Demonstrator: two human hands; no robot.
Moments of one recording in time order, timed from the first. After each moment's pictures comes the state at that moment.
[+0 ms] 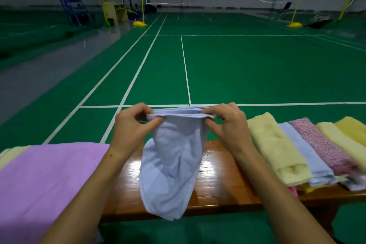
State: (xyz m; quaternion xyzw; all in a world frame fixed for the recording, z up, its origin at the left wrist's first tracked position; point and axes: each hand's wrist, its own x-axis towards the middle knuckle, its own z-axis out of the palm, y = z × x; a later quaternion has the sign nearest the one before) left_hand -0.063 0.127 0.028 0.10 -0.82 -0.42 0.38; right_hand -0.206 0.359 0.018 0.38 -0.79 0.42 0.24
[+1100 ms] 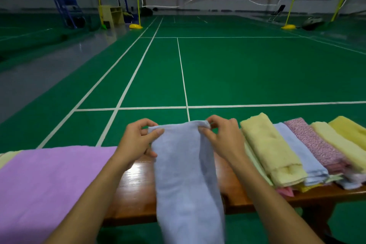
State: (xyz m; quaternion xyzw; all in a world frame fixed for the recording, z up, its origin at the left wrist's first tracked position) left_hand -0.066 0.141 0.008 0.17 -0.74 -0.62 0.19; right_hand -0.202 0.363 -0.003 0.25 -0.89 0.38 0.09
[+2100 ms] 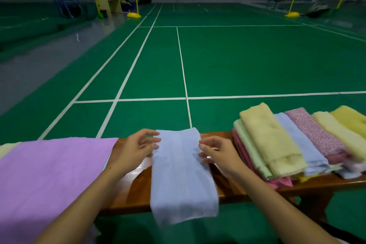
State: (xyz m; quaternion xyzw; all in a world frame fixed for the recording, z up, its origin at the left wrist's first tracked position) left_hand -0.060 0.114 -0.075 0.15 -0.80 -0.57 0.11; right_hand -0.195 0.377 -0.096 0.15 -0.74 0.63 -0.19
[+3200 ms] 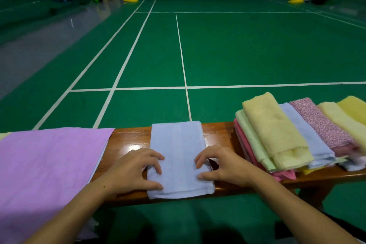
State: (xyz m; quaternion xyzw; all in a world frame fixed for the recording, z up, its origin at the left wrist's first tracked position) left_hand -0.022 0.118 -0.101 -0.05 -0.97 -0.23 -0.01; right_hand -0.187 0.416 -0.091 0.45 -0.79 0.35 -0.23
